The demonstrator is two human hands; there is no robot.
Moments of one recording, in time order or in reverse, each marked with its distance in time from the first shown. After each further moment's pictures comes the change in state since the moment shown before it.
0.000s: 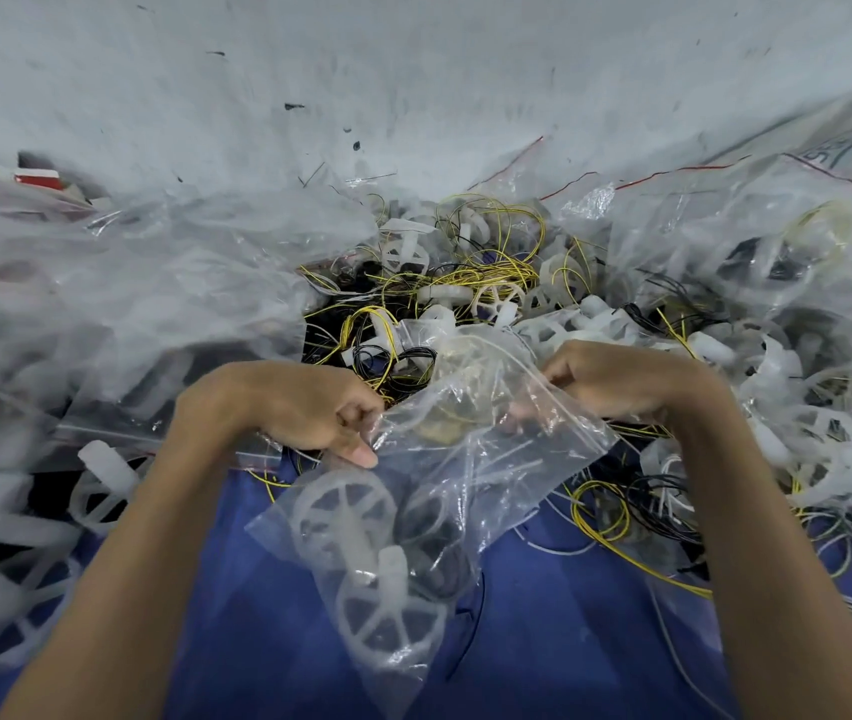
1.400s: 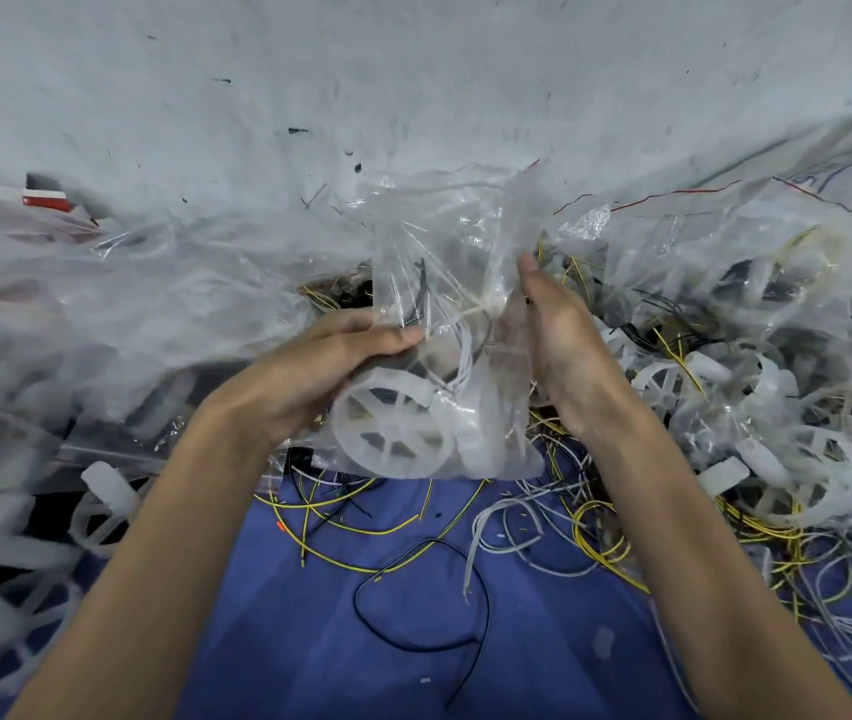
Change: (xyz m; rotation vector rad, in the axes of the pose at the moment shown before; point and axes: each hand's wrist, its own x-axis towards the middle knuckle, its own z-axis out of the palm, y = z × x) left_hand -0.003 0.029 -0.002 -1.013 0.518 0.270; right_hand 0.030 -0.052 0.013 0.991 0.705 -0.072
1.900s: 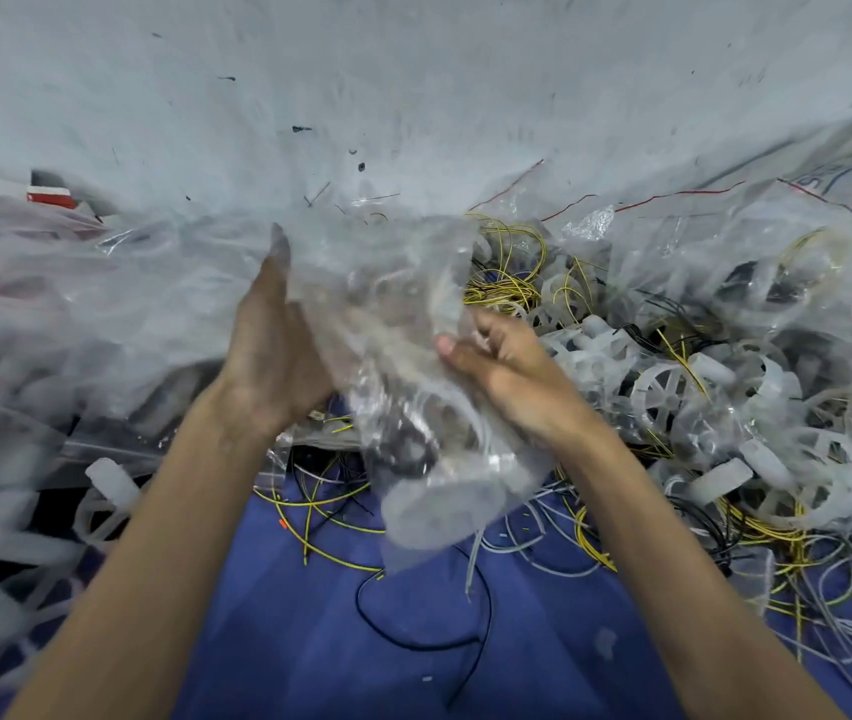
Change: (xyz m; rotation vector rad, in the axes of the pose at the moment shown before) left_hand 0.007 -0.006 -0.024 -0.603 0.038 -0.002; right_hand -0.005 0.026 0.015 -0.270 -0.307 -0.299
